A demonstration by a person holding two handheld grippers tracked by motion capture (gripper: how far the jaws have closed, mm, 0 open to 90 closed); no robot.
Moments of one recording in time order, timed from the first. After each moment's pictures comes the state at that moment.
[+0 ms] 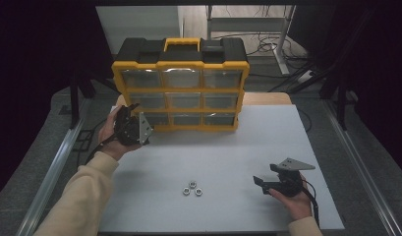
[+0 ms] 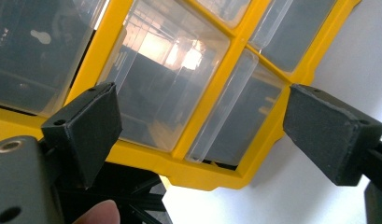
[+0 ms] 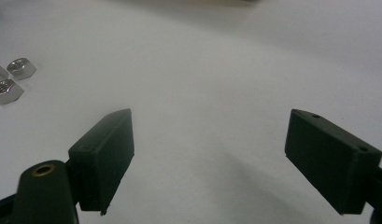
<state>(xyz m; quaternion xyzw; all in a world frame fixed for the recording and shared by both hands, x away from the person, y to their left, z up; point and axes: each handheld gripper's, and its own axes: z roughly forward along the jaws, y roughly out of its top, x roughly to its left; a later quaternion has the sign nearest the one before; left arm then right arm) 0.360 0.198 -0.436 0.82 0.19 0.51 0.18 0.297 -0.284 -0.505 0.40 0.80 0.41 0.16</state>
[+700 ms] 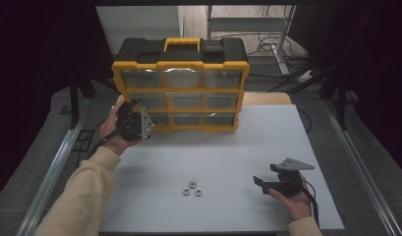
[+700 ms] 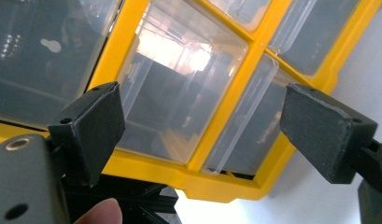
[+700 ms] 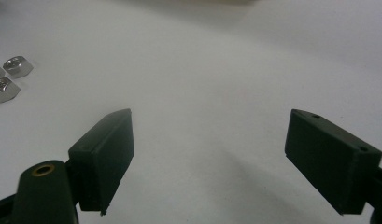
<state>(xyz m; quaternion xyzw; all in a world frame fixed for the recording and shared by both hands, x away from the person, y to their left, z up) 0.374 0.197 -0.432 0.81 0.18 0.53 0.17 0.298 -0.283 -0.505 0.40 0.80 0.41 0.16</state>
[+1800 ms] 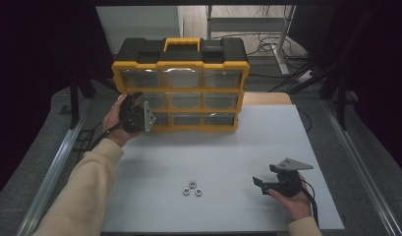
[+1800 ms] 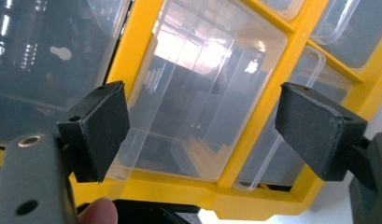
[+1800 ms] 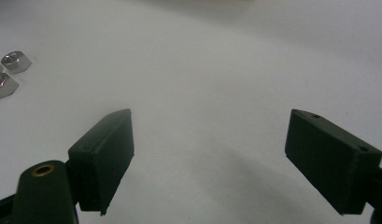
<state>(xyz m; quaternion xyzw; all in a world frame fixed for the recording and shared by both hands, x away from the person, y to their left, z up) 0.401 0.198 -0.435 0.80 0.17 0.55 0.15 0.298 -0.282 -0.507 0.40 0.81 0.40 0.16</state>
